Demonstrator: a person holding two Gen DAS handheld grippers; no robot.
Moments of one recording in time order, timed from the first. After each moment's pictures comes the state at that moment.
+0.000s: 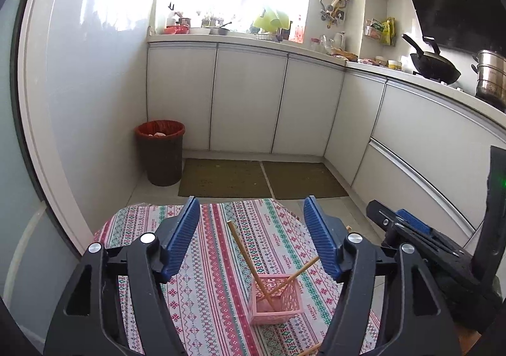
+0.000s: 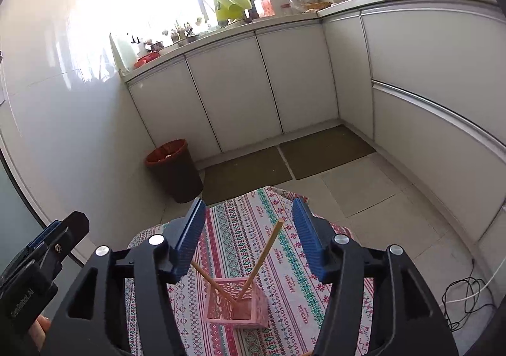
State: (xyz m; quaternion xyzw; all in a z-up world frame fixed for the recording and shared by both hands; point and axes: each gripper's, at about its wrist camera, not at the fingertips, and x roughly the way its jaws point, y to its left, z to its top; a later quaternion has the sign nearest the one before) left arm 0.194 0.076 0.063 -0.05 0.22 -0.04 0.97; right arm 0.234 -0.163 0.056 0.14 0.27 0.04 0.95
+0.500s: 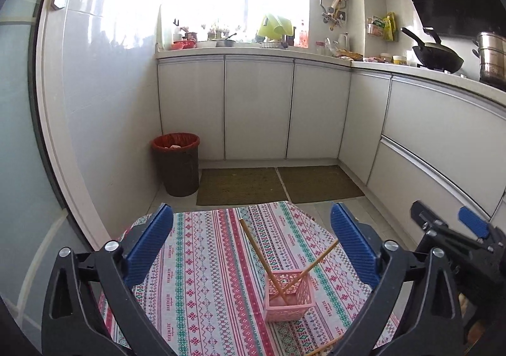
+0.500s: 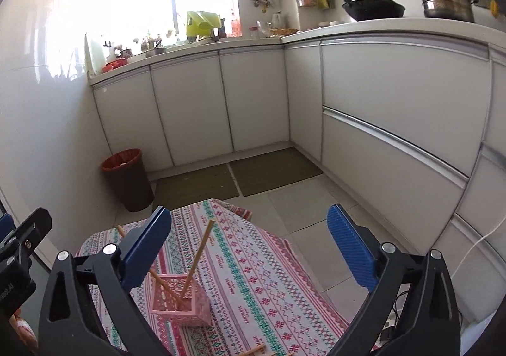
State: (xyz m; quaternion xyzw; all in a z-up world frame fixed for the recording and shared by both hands) left arm 0.173 0.061 0.061 0.00 0.21 -0.01 0.98; right arm 0.192 -0.186 0.065 0.08 0.23 -0.07 0.97
